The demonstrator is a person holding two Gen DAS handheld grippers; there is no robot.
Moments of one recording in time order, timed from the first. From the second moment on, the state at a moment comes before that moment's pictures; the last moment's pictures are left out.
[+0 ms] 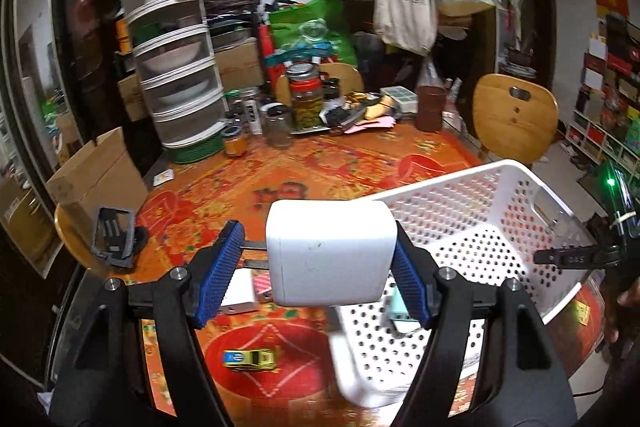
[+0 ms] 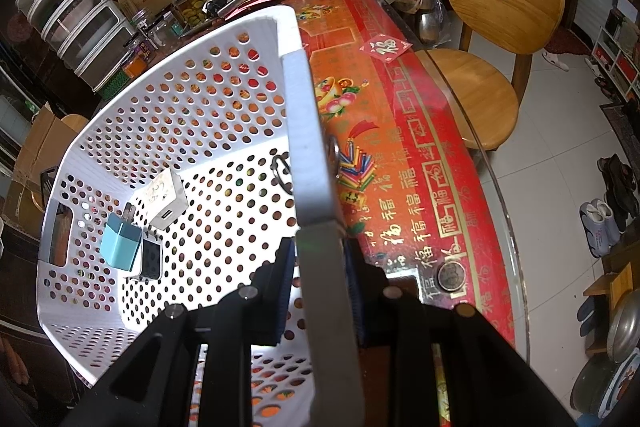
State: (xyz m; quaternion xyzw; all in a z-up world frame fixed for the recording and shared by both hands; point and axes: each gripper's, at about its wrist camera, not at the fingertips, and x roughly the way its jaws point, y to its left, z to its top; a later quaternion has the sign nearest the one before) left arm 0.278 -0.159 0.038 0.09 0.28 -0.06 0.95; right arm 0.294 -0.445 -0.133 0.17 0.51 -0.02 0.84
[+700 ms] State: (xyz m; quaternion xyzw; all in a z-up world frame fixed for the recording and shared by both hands) left arm 0.305 -0.245 -0.052 0.16 0.36 -0.11 0.91; right arm 0.294 -0.445 -0.133 0.17 0.51 -0.02 0.84
